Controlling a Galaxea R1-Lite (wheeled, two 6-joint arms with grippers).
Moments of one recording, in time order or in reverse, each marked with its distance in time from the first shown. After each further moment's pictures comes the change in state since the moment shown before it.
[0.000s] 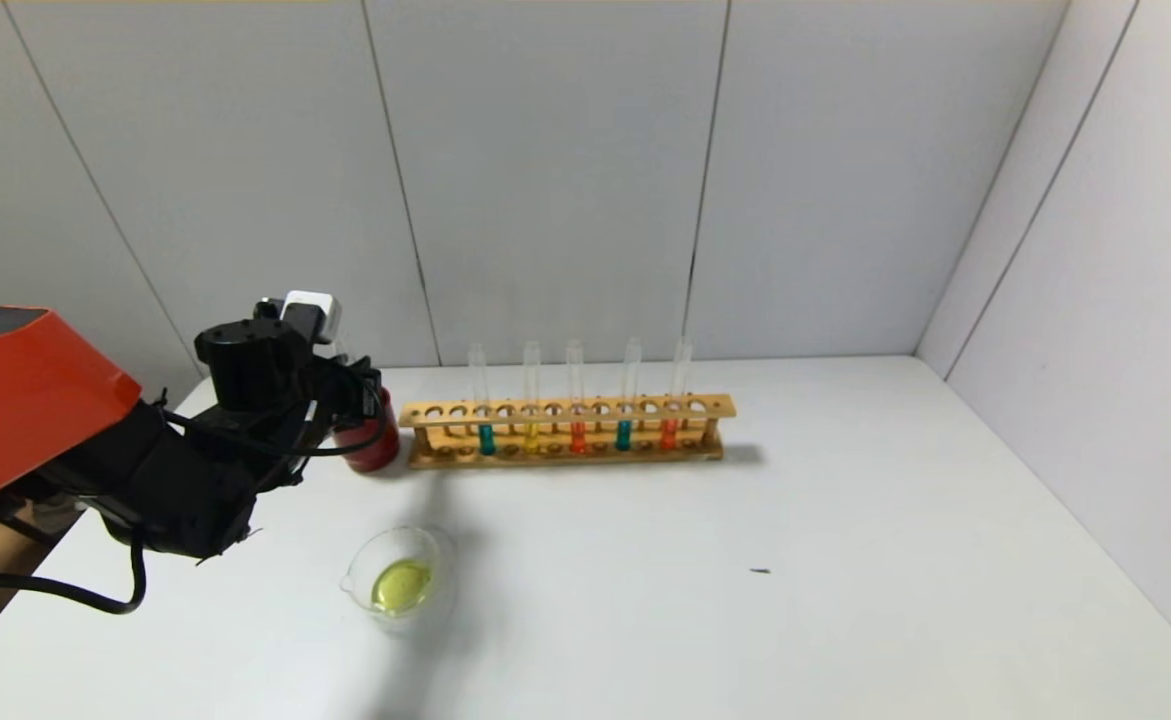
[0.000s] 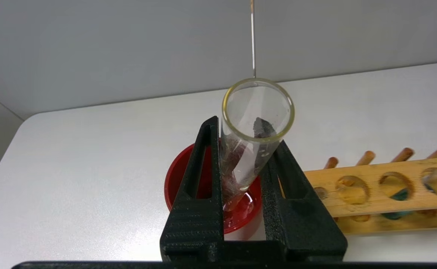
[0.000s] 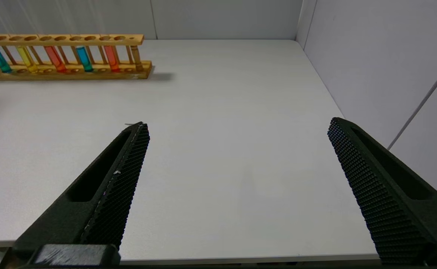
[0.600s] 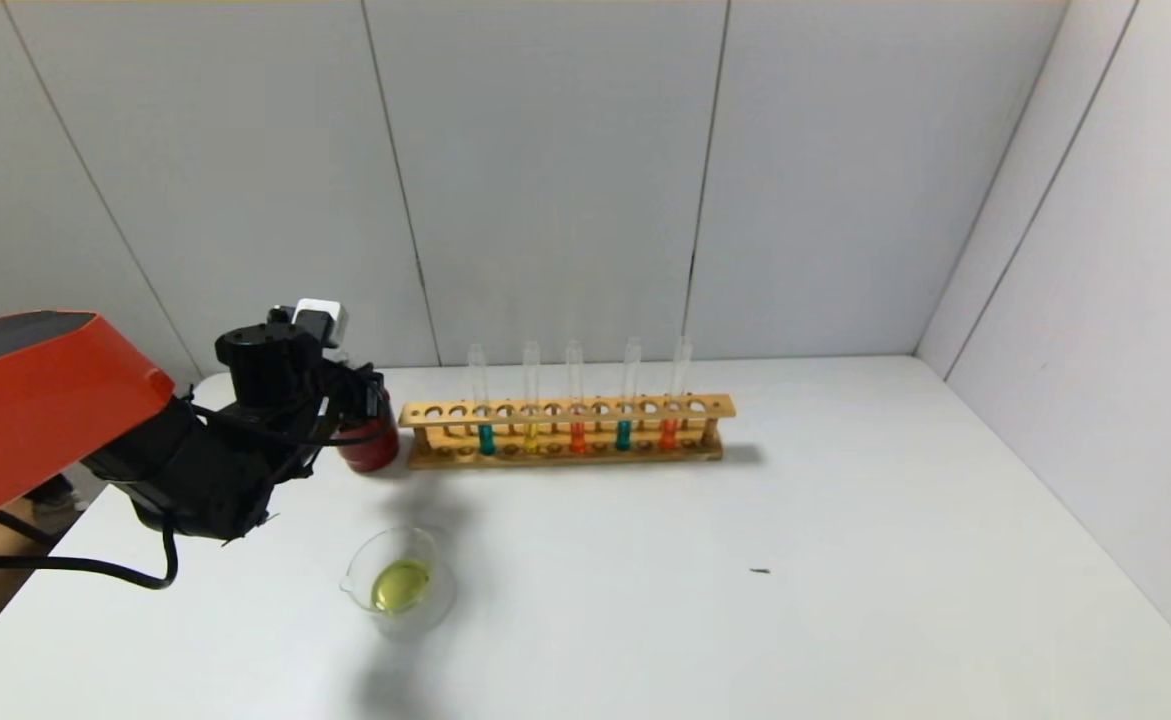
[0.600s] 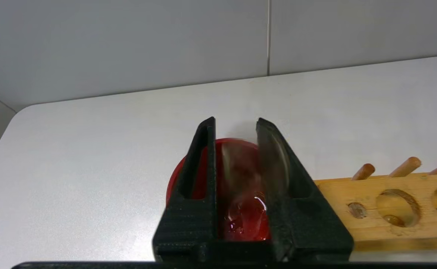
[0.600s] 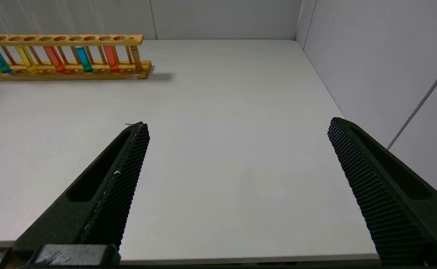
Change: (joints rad) left arm 0.030 0.087 -0.089 0.035 -0.004 0.002; right arm 0.000 0.000 0.000 0.000 0.000 0.000
